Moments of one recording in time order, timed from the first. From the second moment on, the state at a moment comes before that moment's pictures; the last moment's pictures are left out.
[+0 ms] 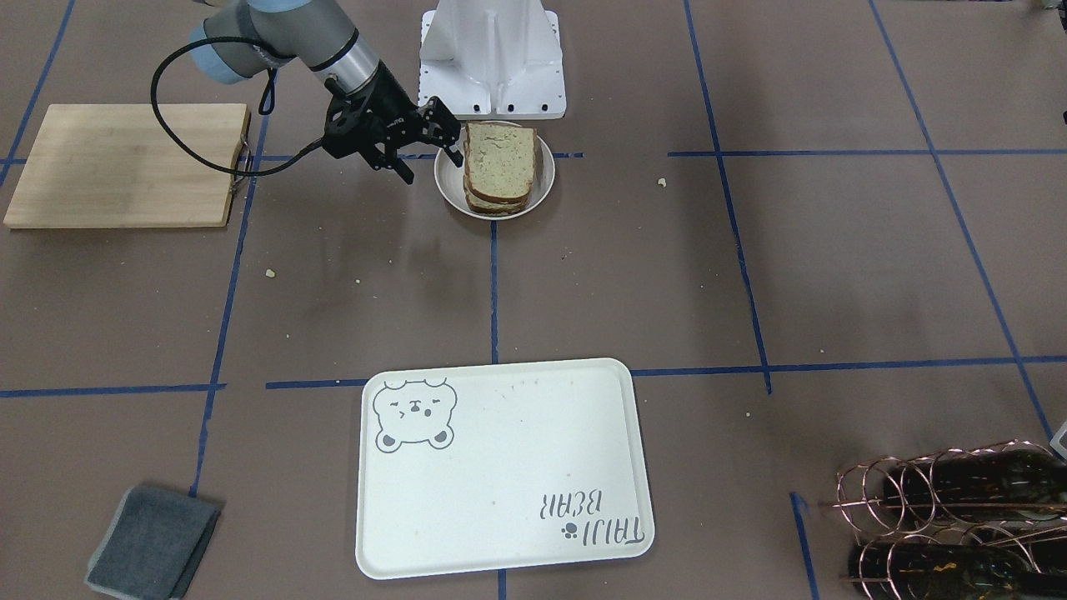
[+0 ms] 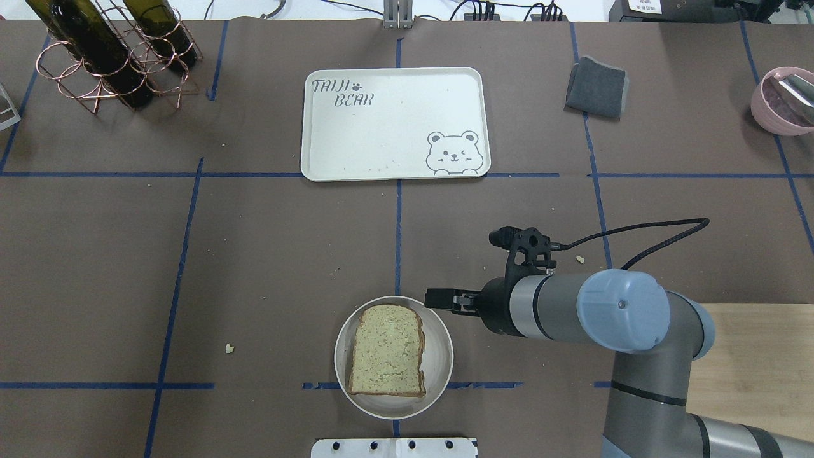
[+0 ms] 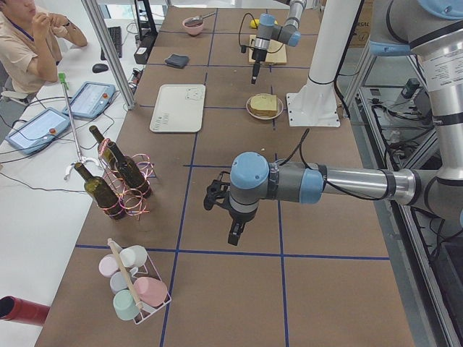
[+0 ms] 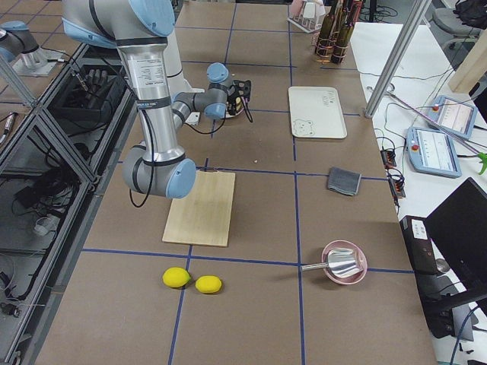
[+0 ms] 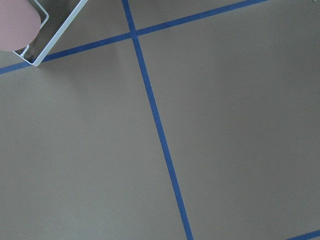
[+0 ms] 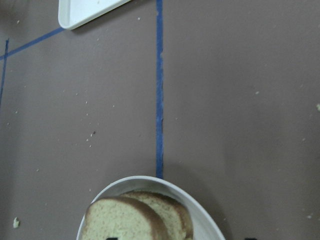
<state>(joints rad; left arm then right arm) -1.58 -1.25 -1.98 -1.62 -2.37 0.23 0.37 -1.29 1.96 -1.01 1.73 1.50</state>
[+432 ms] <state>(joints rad) -1.58 -1.31 -1.97 -1.91 -2.37 0.22 0.60 -1.35 2.00 -1.24 1.93 1.20</state>
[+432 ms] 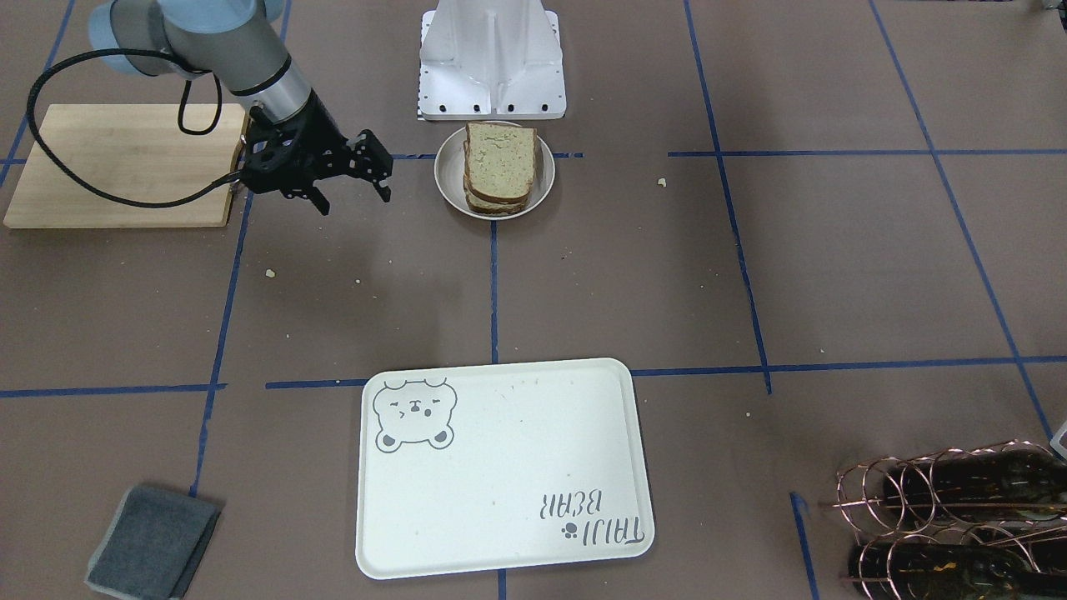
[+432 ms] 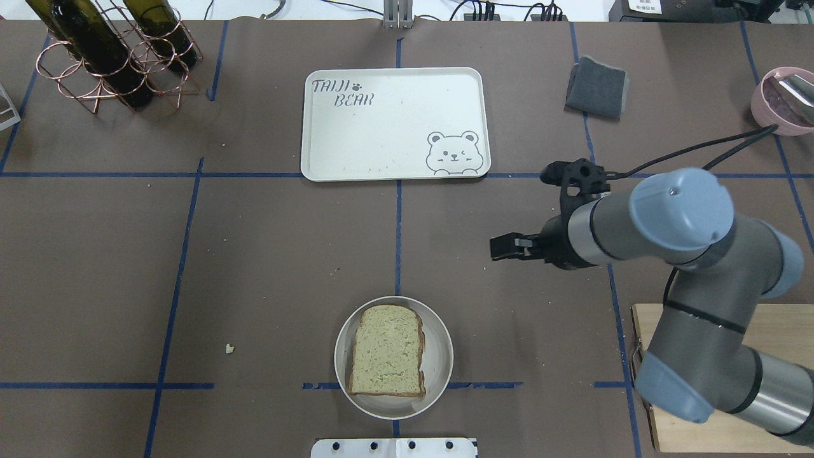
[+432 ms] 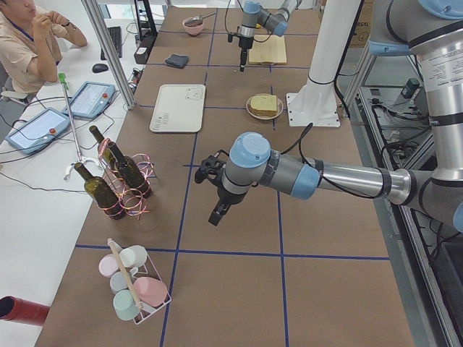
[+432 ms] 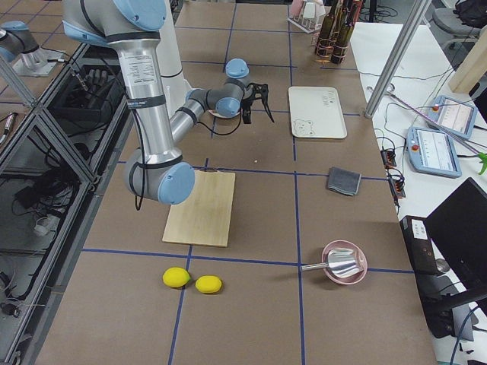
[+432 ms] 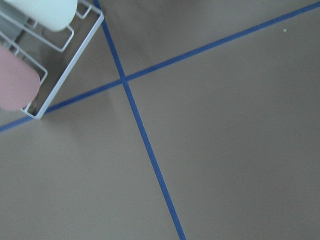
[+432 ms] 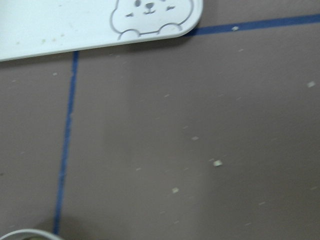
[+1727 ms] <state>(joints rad) -0.90 -1.45 -2.10 -2.40 -2.32 -0.94 1.52 -1.82 1.96 -1.59 2.27 -0.17</state>
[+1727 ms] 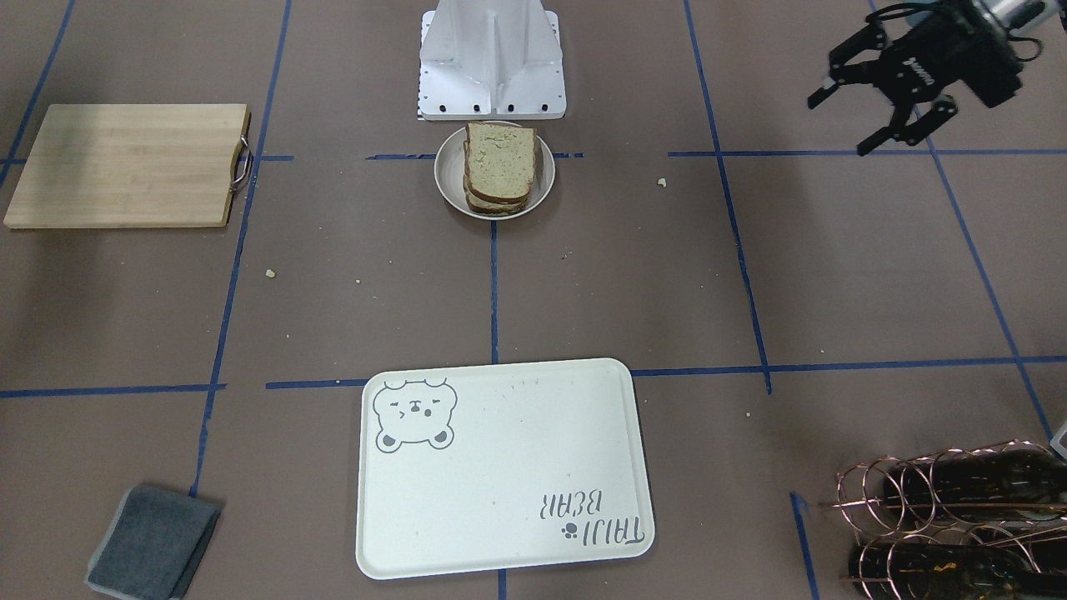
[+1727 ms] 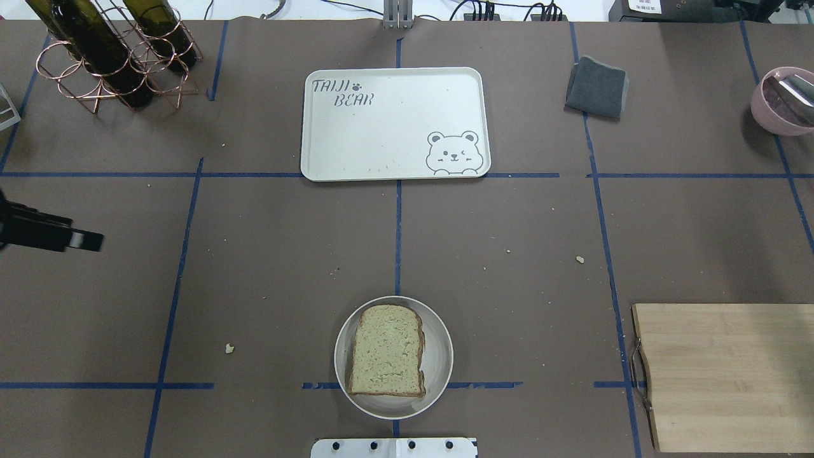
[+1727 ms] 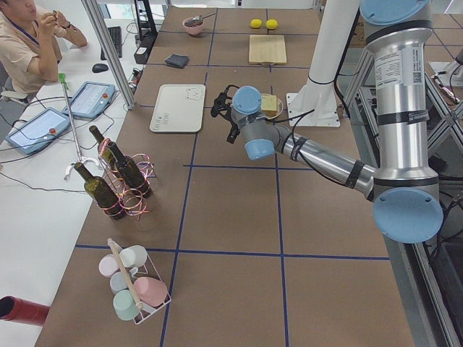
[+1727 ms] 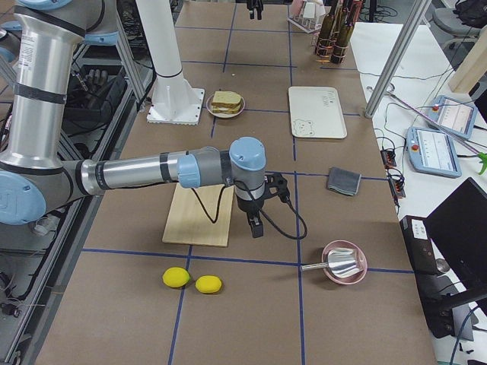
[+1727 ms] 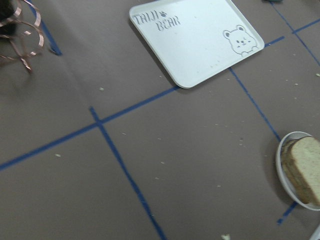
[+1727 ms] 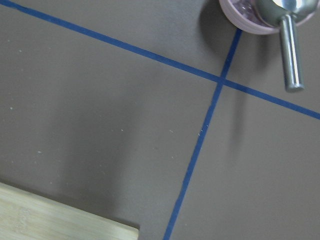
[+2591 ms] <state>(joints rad) -0.25 -1.85 -1.88 -2.23 -1.62 -1.49 1.59 -1.88 1.94 -1.60 2.27 -0.20</state>
